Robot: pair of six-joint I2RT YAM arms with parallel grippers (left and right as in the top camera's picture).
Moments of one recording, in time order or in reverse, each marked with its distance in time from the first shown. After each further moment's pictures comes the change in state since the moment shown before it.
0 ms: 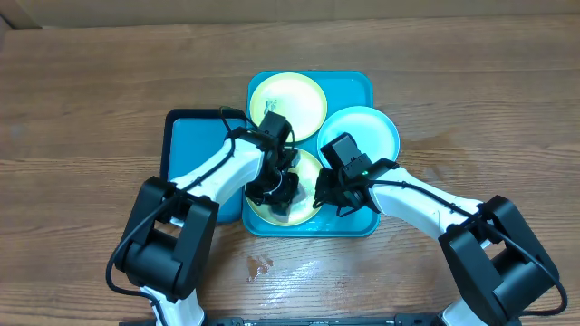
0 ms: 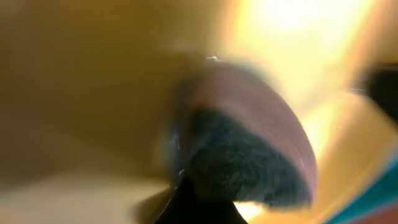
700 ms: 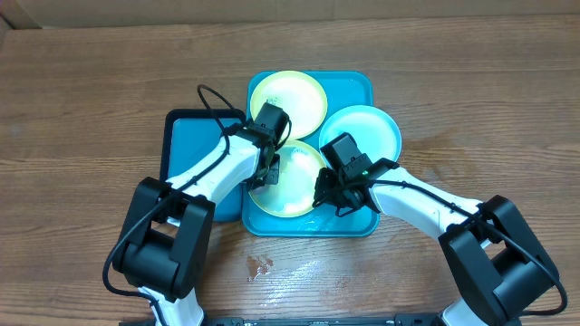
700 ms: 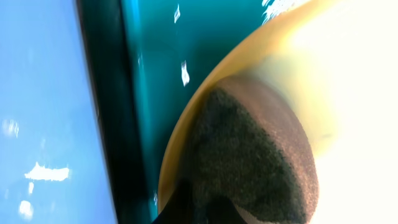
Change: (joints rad) left arm 0.029 -0.002 0.017 0.138 -0.388 -0.122; right arm 0.000 0.001 0.000 -0.001 -0.014 0.020
